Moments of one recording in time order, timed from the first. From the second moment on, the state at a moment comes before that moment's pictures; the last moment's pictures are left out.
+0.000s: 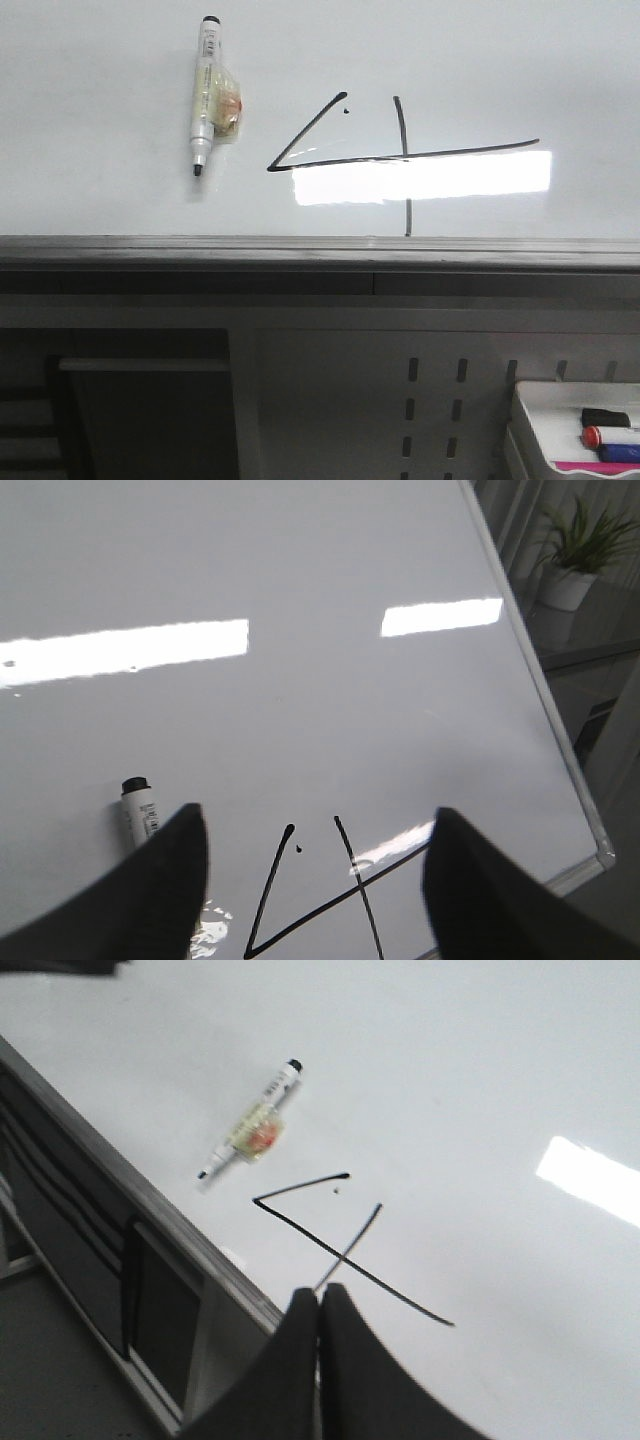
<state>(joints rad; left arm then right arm) -0.83 0.84 -0.65 -1.08 -0.16 0.89 0.74 0.42 -0.63 -0.26 0.52 -0.06</state>
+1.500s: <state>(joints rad) -0.52 0.09 0.01 -0.25 -0.16 0.36 0.71 0.03 -0.47 -0.33 0.61 -0.04</state>
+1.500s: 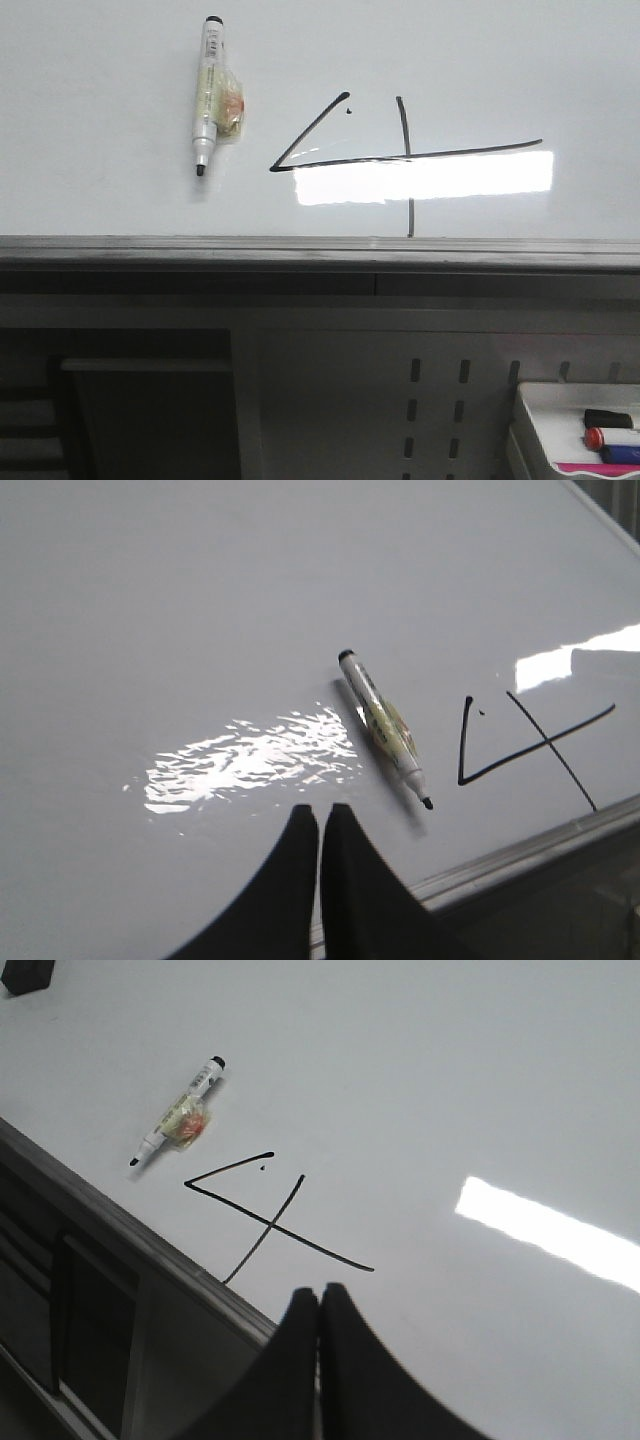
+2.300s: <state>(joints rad) -0.24 -0.01 0.00 -0.17 0.35 0.14 0.70 0.03 -0.47 -0.33 0.61 -0.04</state>
